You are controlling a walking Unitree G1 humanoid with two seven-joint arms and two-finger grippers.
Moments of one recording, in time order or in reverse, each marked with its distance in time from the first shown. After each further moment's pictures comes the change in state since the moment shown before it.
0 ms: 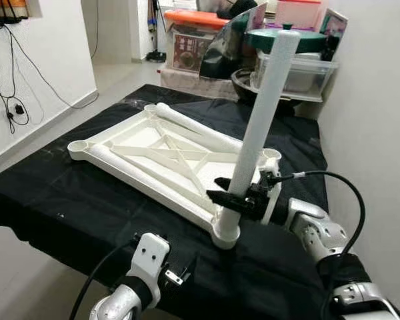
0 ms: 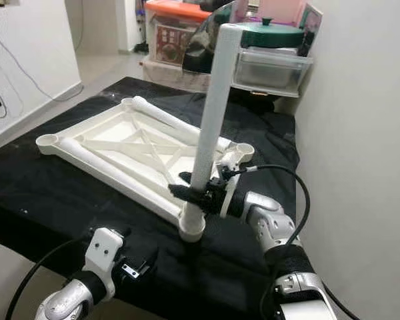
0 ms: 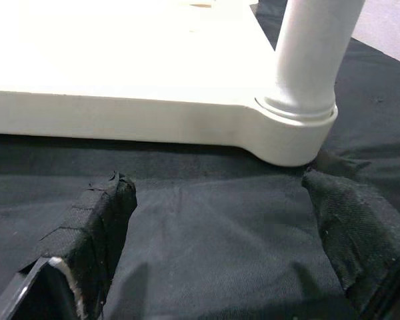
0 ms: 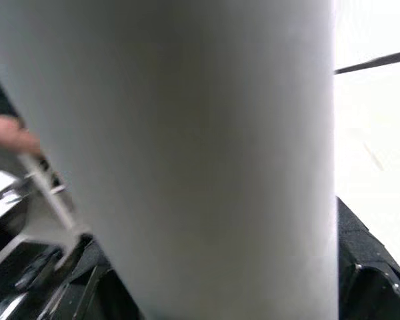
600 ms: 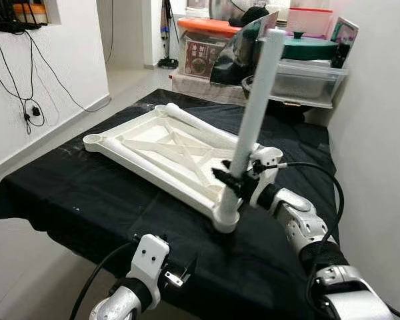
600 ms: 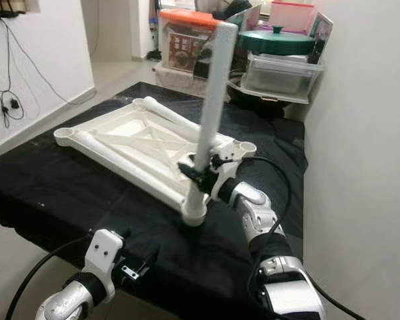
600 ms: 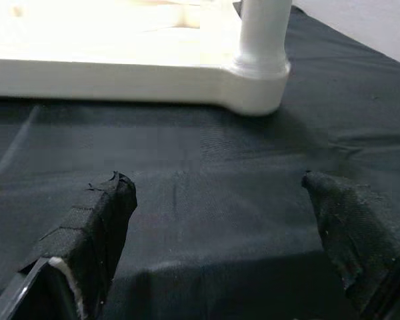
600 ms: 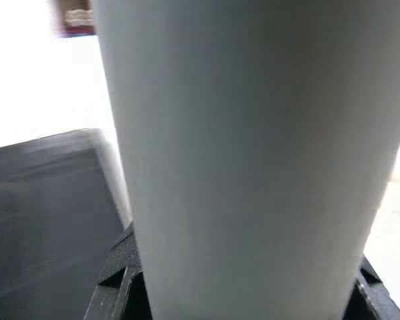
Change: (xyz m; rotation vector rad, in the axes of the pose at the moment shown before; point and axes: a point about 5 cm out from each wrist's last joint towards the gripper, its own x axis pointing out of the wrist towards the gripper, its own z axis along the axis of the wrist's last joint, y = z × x) left arm -0.001 -0.001 -0.001 -0.002 0.003 -0.003; right arm -0.009 -0.053 0.010 -0.118 -0.072 -0.780
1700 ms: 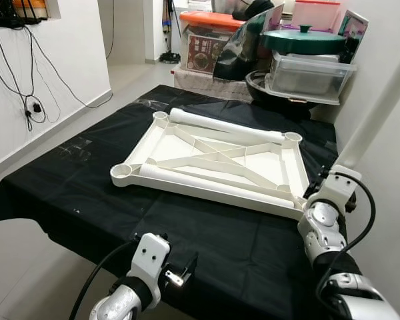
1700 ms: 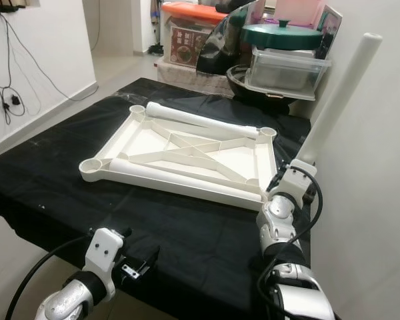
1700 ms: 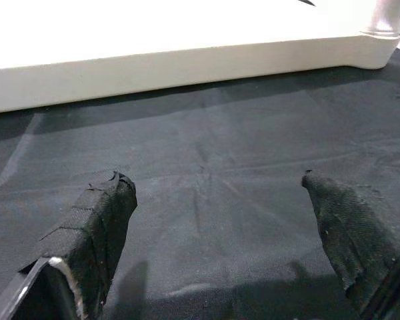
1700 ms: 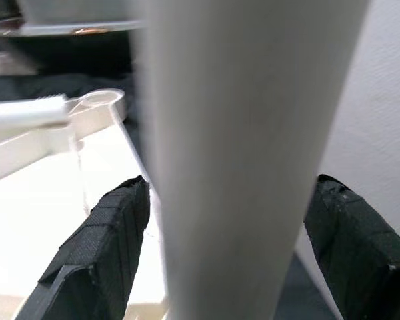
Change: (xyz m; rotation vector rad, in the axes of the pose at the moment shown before) left arm 0.001 0.001 0.001 0.002 -0.004 0.002; right arm -0.052 -0.054 -0.026 0.007 -0.032 -1.060
